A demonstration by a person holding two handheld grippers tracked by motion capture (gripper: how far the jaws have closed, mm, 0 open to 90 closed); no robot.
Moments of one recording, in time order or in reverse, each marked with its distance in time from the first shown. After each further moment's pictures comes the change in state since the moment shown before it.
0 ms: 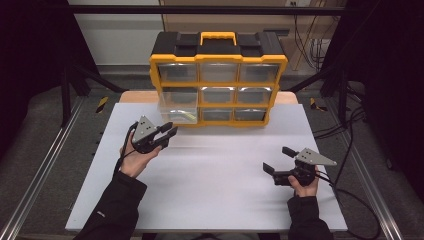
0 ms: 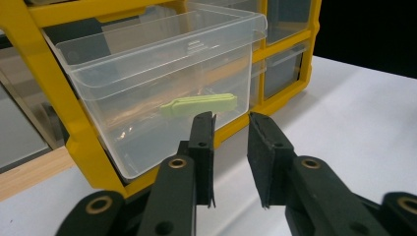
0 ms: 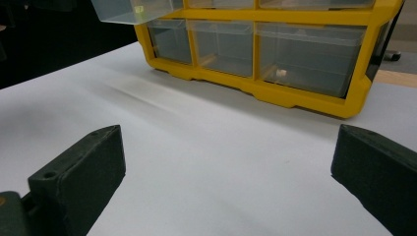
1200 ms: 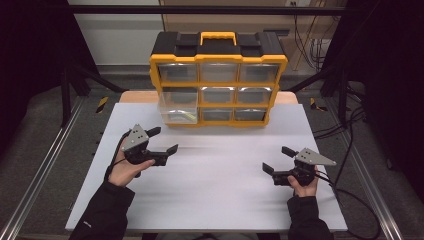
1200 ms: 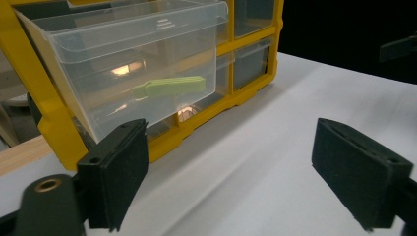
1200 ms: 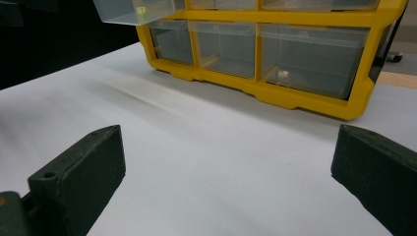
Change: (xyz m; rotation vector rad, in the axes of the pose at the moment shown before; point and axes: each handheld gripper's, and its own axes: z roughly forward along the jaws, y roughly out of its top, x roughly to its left) left arm -0.002 -0.013 -0.024 -0.004 -0.106 -0.019; right arm 0.001 0.001 0.001 -0.004 0.004 -0.003
